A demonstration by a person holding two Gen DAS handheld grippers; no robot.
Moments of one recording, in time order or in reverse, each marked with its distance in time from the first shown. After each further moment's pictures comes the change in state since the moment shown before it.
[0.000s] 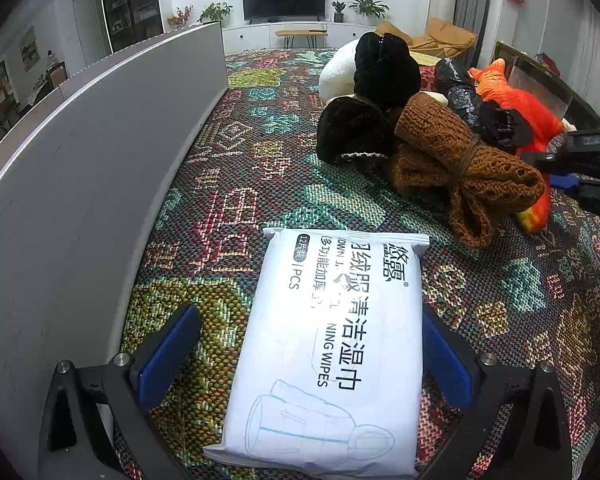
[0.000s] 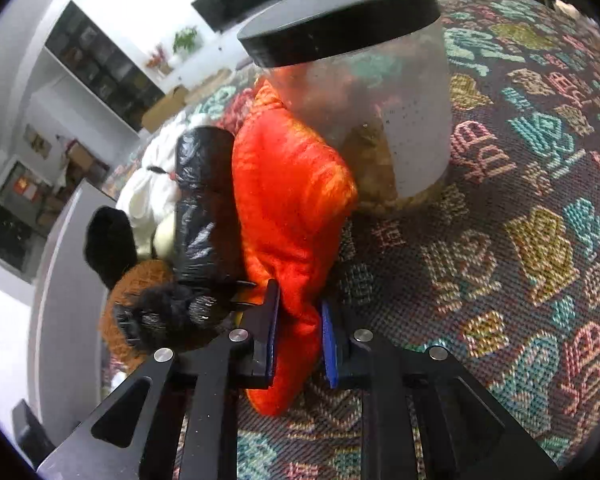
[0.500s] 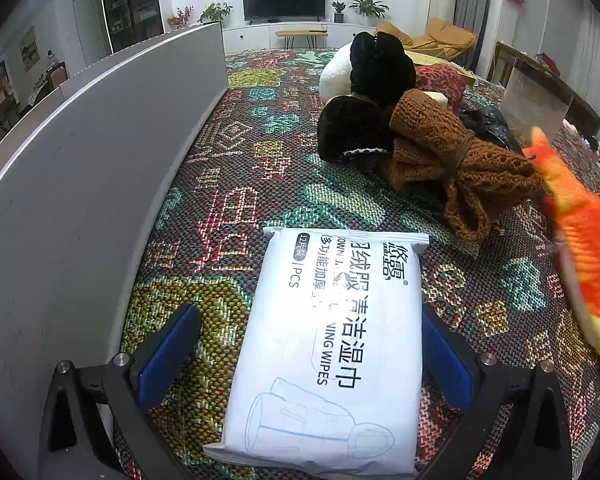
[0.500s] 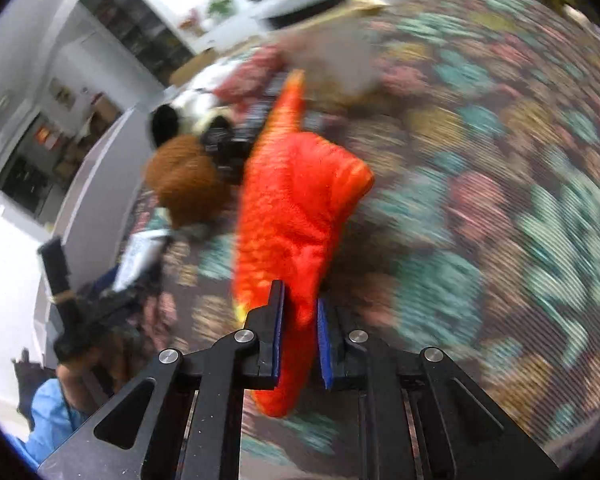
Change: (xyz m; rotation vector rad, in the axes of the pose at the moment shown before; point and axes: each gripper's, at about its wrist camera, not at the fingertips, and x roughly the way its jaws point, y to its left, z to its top) left arm -0.001 -0.001 -0.002 -0.001 0.000 0.000; right arm -0.094 -0.069 -0.086 -0.059 0.103 -0.043
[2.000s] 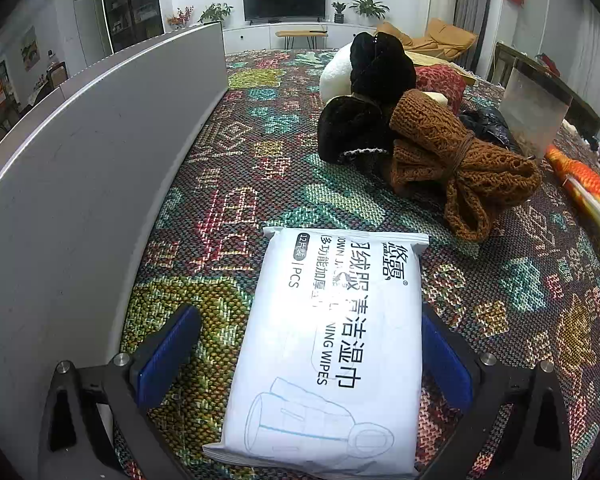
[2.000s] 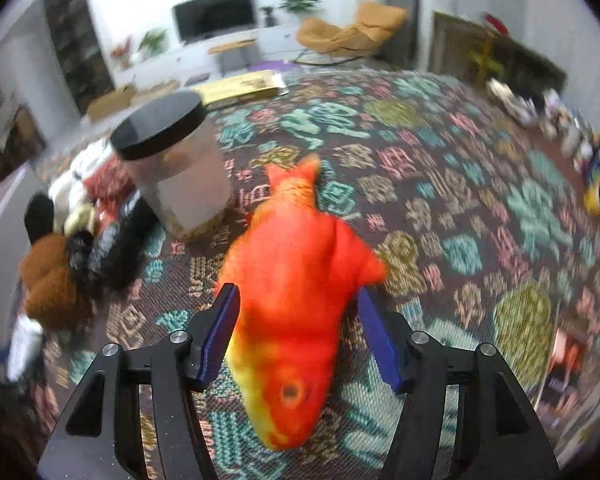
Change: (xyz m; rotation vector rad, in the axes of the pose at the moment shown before) left arm 0.000 -0.001 0.000 -0.005 0.000 -0.002; right arm -0.021 -0.025 0.079 -0.030 -0.238 -0.310
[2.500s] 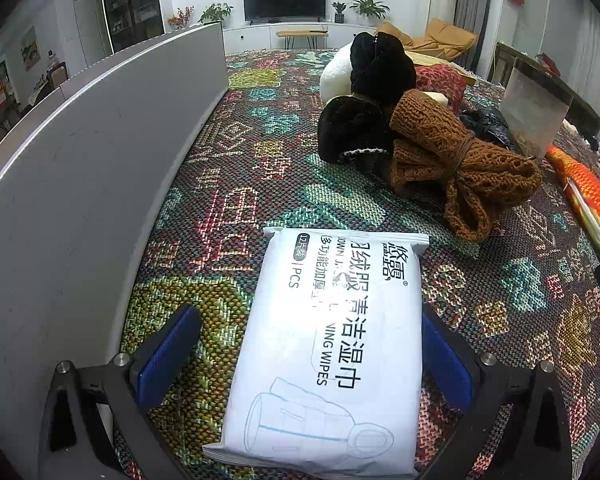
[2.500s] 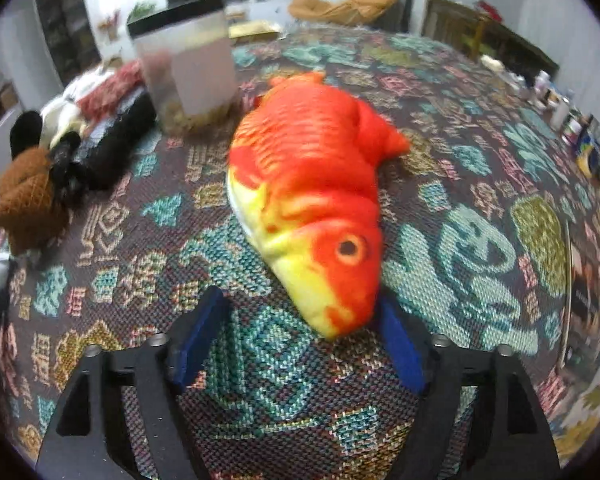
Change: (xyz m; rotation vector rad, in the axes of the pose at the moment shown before) left arm 0.000 0.000 0.000 -0.002 0.001 -0.001; right arm 0.024 0.022 -0.077 -0.074 0.058 -0.112
